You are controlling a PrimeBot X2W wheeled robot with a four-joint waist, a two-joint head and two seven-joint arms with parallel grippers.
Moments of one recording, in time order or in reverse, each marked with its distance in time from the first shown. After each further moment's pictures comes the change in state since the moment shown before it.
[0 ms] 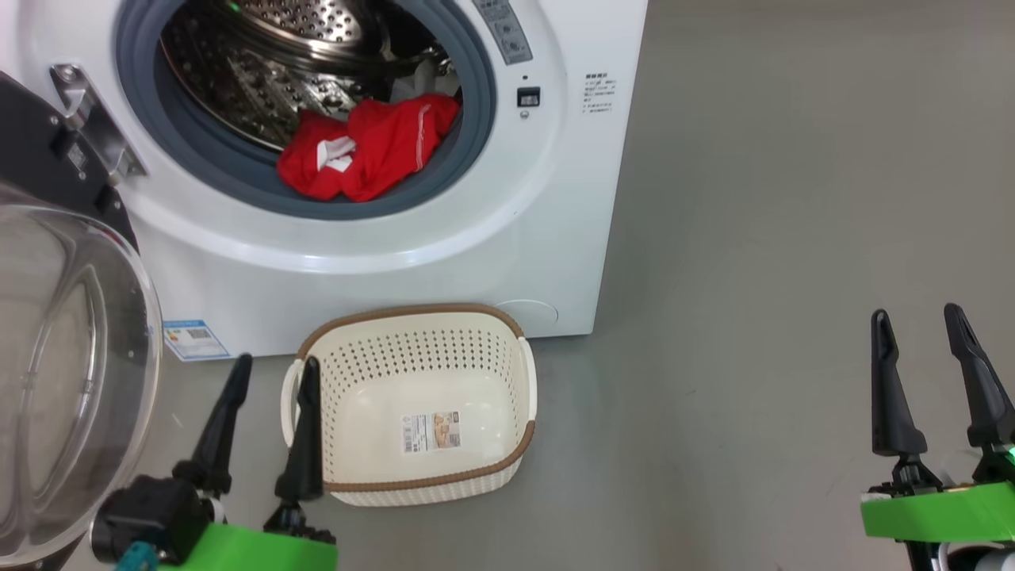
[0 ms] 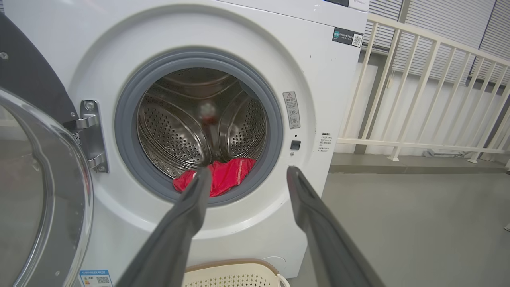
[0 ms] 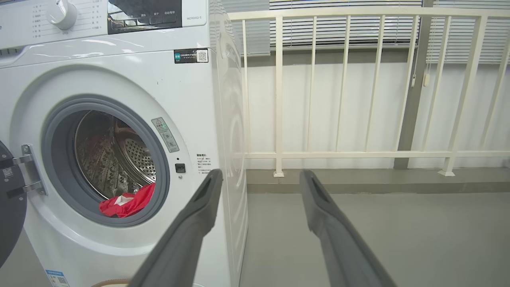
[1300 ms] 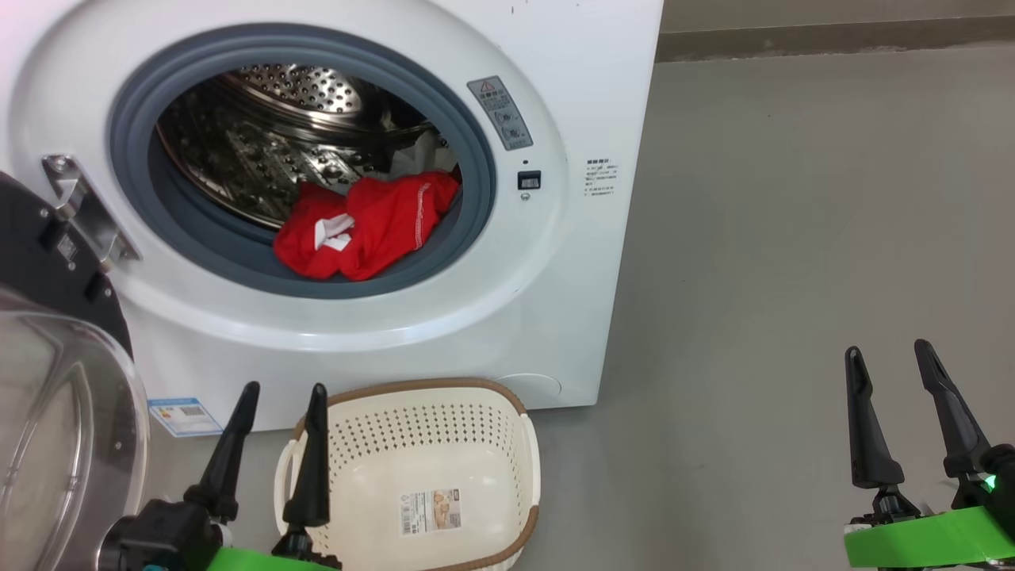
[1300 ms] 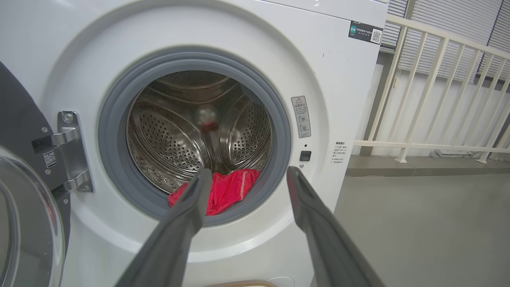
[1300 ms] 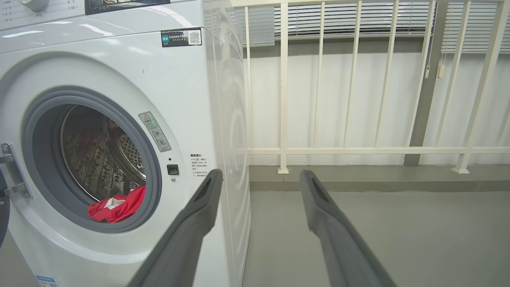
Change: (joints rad) left arm 0.063 0.011 -0.027 -0.017 0.005 0.037 0.001; right arm 0.056 0.001 0.030 0.024 -0.004 0.000 0.000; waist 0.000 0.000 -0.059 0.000
